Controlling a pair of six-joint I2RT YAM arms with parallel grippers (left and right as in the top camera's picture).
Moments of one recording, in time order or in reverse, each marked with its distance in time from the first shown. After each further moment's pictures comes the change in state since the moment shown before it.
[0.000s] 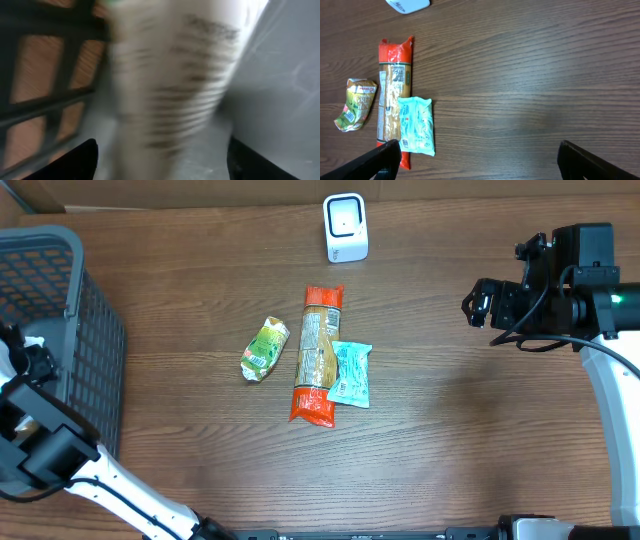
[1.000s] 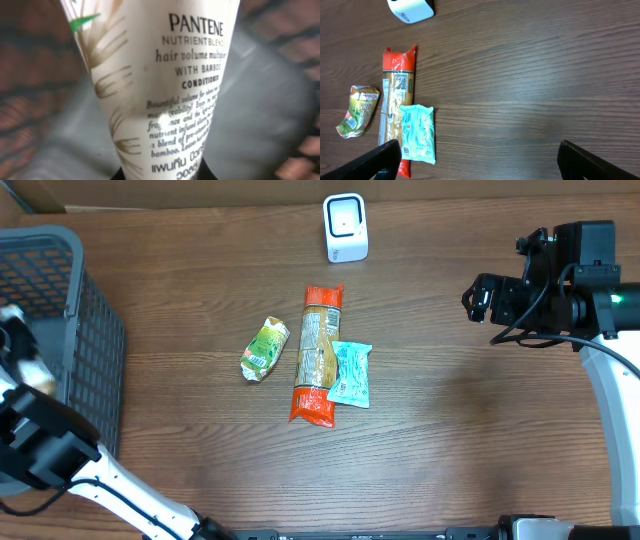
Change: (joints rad) left arm -0.006 -0.025 0.332 -0.288 0.276 -0.197; right arm 0.000 0.001 0.000 0.041 -0.001 0.000
